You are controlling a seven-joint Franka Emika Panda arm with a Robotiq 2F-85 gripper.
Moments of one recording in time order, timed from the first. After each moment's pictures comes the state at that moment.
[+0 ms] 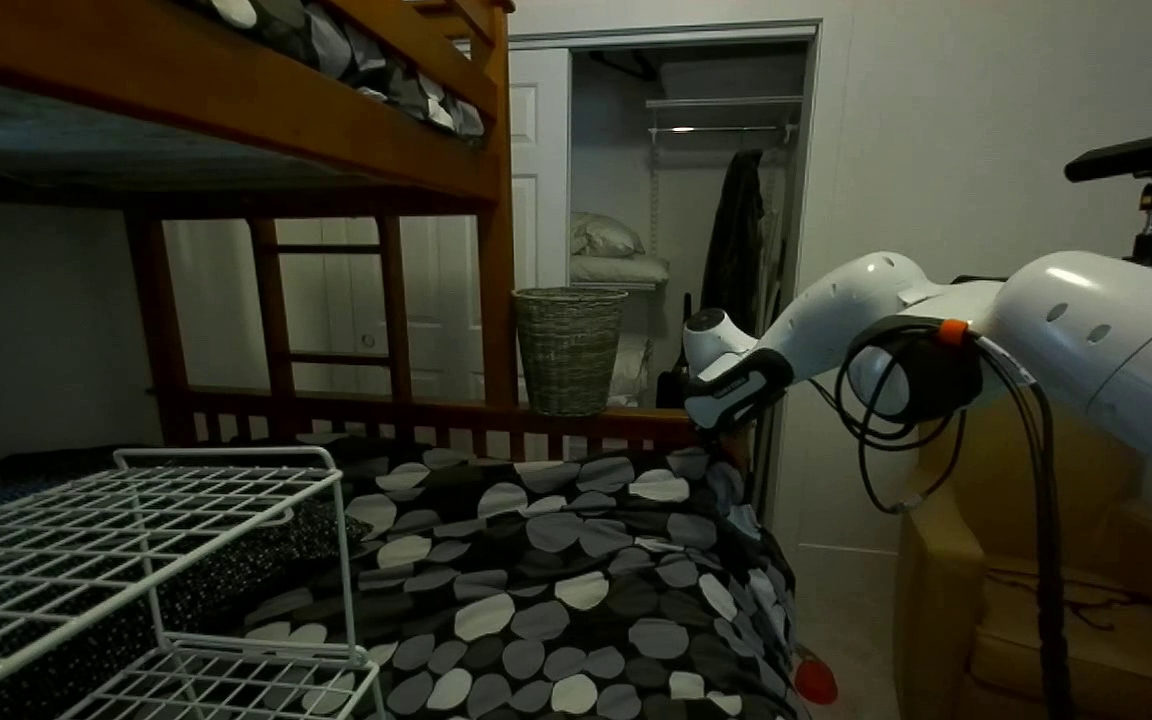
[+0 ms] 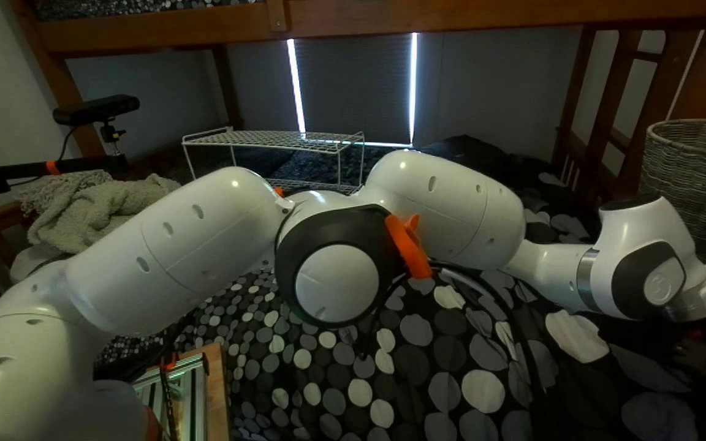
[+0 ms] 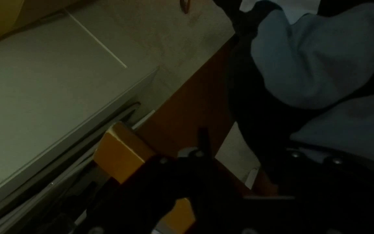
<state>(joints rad) -0.10 1.08 -0.28 -0.98 -0.34 2.45 0.08</state>
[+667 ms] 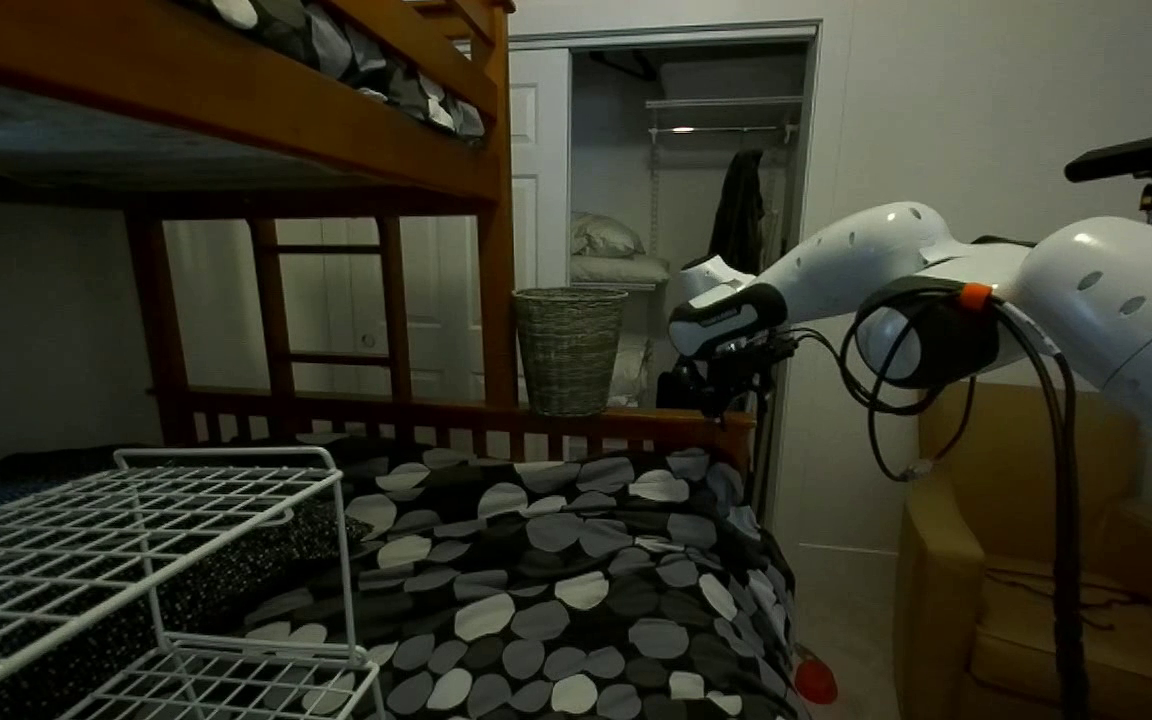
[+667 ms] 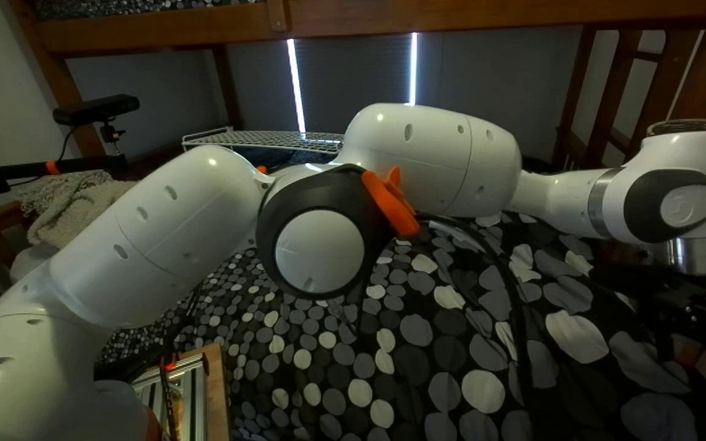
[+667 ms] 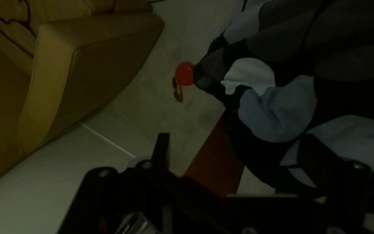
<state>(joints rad) -0.09 0.97 -0.27 -0.90 -0.21 1.93 0.15</state>
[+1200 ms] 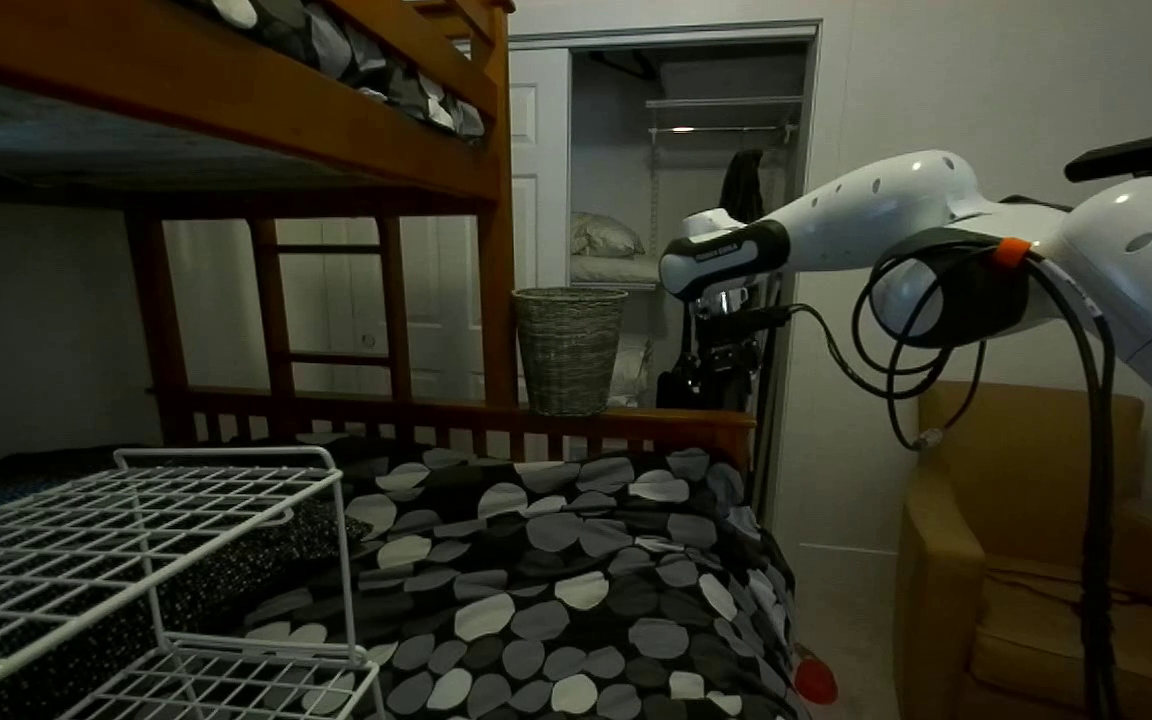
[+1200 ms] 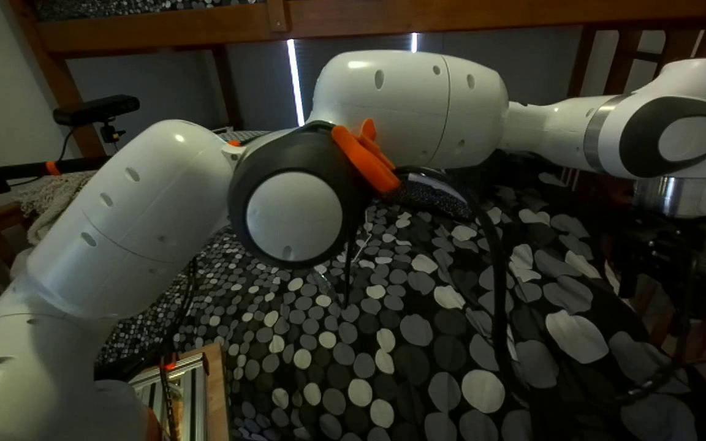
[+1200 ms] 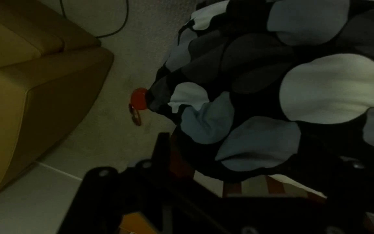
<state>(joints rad) -0.08 0.84 -0.21 -0.90 -0.06 1.76 0.19</state>
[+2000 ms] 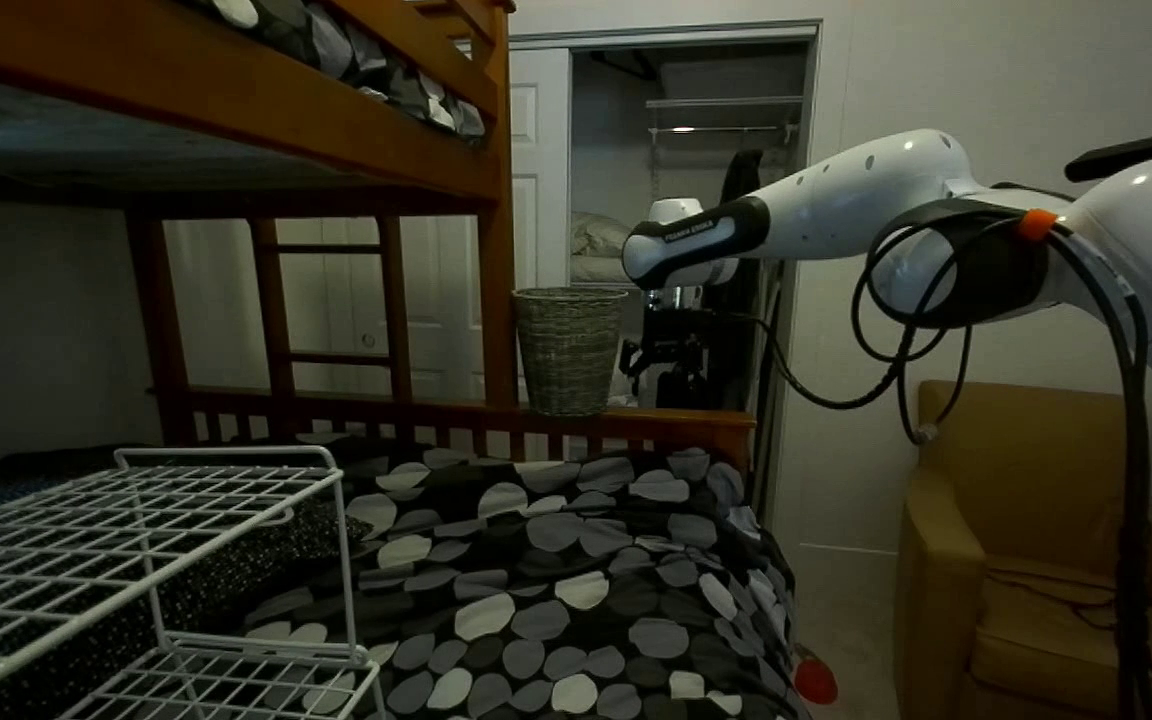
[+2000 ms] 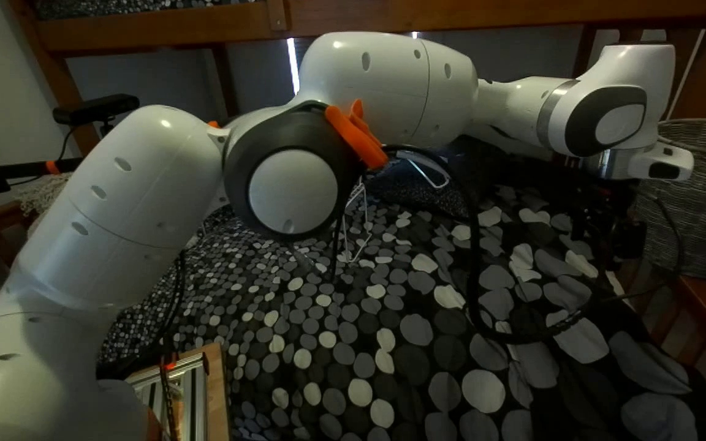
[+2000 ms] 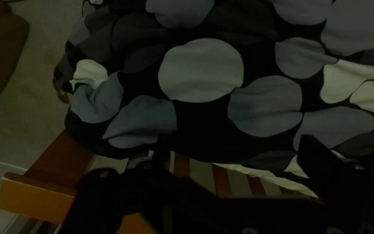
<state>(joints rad) -0.02 0.78 -0.11 -0.98 0.03 1.92 0.23</state>
